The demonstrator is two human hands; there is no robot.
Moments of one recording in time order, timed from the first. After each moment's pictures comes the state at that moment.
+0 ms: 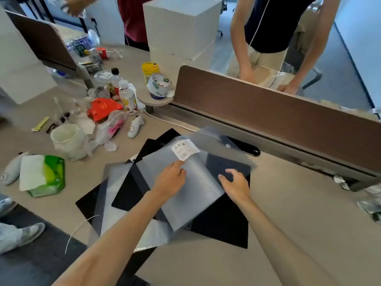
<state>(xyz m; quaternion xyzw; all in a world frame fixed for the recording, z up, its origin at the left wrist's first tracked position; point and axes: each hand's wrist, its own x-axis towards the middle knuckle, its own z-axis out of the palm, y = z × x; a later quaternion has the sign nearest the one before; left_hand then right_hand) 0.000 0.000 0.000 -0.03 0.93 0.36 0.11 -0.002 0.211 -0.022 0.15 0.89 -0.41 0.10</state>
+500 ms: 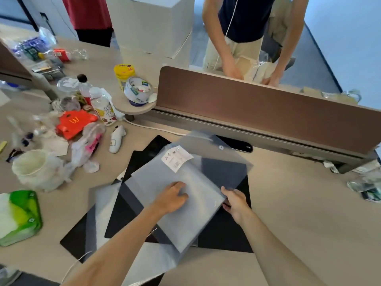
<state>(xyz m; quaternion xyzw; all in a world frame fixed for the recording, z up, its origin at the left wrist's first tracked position) -0.046 -0.019 -0.069 0.04 0.89 0.34 0.30 -0.016 0.201 -0.083 0.45 0.58 -0.67 0.13</state>
